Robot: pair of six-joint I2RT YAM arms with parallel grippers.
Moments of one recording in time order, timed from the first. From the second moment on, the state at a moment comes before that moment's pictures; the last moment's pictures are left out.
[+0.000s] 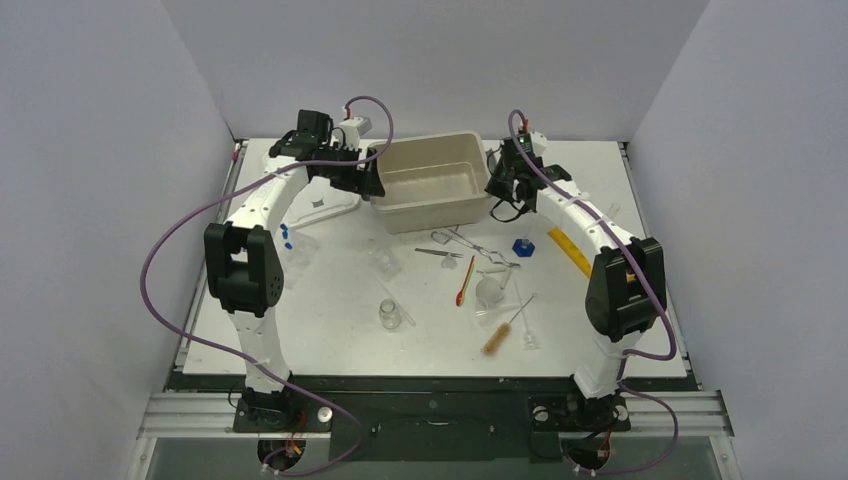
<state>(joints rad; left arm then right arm) -0.18 2.00 1.81 -0.70 0.57 0.05 0.34 1.81 1.53 -0.47 0.16 0.64</state>
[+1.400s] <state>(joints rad) -0.16 1.95 1.86 -0.78 0.55 0.09 0.44 1.33 0.72 -0.33 0.41 0.73</state>
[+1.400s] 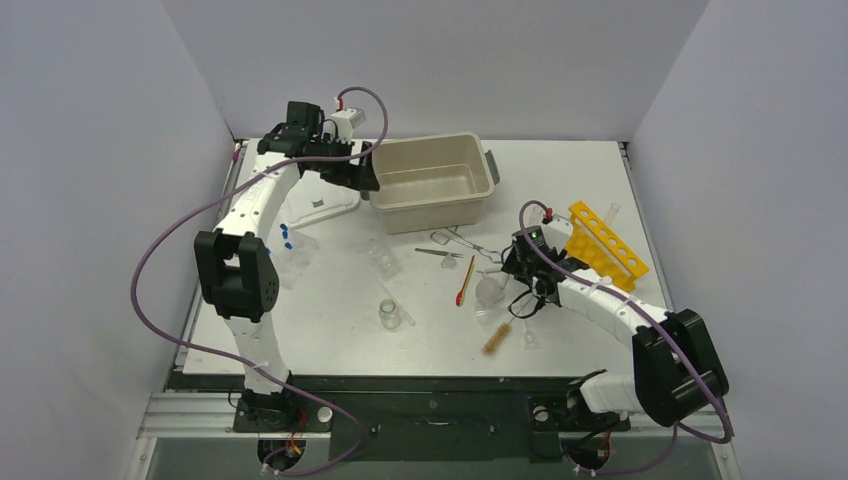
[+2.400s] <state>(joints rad) -0.12 1.94 1.82 -0.79 0.55 0.12 0.37 1.56 0.55 0.27 0.50 1.03</state>
